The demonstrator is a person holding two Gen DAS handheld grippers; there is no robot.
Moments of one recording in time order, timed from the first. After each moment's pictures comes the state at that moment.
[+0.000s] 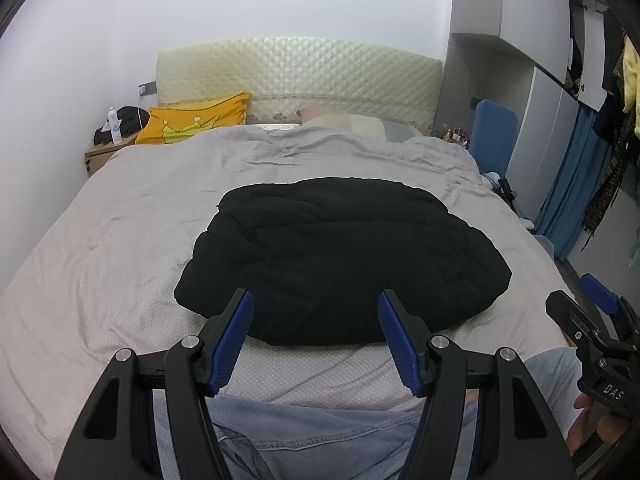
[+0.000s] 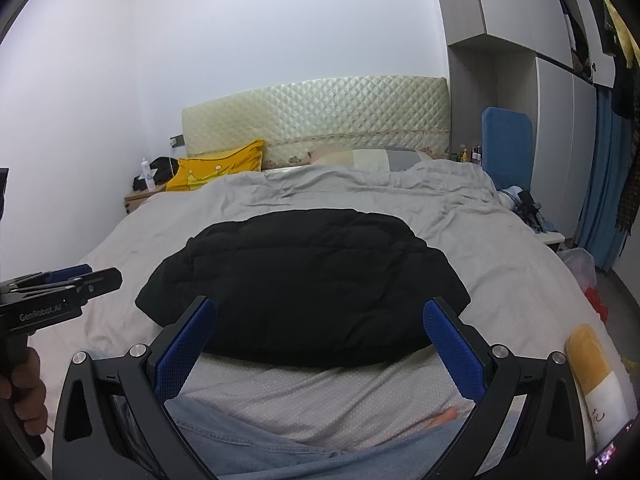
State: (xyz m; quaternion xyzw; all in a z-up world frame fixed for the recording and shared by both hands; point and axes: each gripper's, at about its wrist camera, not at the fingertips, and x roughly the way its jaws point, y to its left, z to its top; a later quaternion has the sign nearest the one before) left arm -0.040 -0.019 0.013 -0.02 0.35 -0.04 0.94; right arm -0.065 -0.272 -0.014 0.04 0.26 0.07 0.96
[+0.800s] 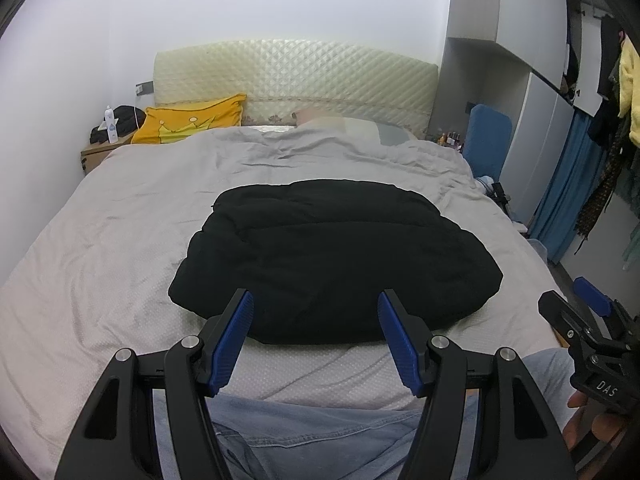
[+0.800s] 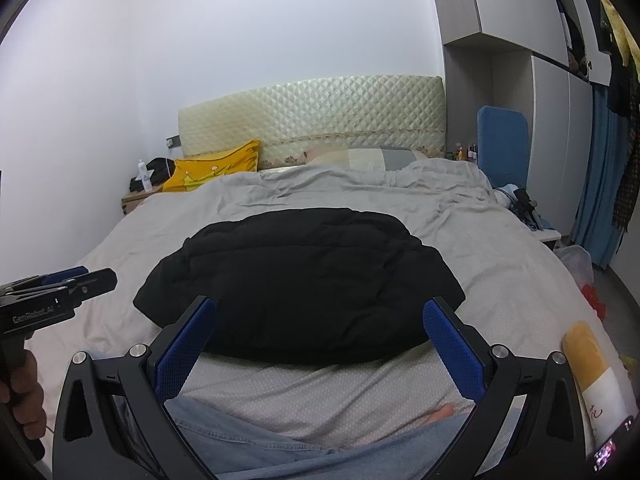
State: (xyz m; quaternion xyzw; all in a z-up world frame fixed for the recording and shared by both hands) left arm -0.047 -0.016 0.018 -0.03 0.34 -0.06 0.94; right arm -0.068 -0.279 -0.011 0.04 0.26 0.06 0.96
